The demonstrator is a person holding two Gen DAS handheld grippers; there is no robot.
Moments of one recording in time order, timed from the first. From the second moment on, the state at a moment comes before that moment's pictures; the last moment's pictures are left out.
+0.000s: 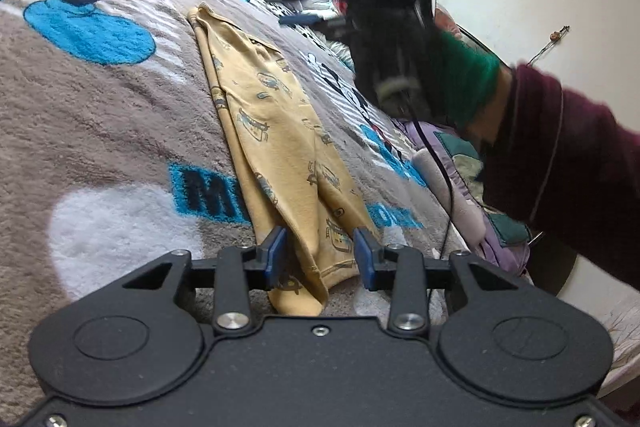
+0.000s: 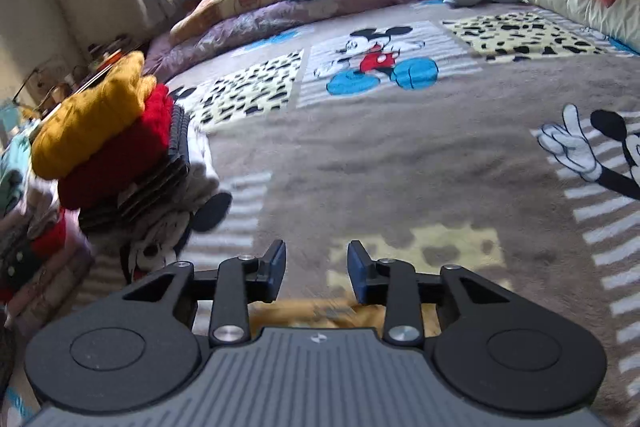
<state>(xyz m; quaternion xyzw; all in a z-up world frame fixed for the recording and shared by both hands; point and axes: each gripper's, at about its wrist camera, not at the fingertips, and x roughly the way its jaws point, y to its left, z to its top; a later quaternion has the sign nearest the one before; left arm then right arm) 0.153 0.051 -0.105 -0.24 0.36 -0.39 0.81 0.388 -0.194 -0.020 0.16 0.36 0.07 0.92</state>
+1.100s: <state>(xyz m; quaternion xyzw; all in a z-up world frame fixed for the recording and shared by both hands) 0.150 0.046 -0.102 -0.18 0.37 -0.36 0.83 0.400 -0.129 -0.074 -0.05 0.37 0.18 0.91</state>
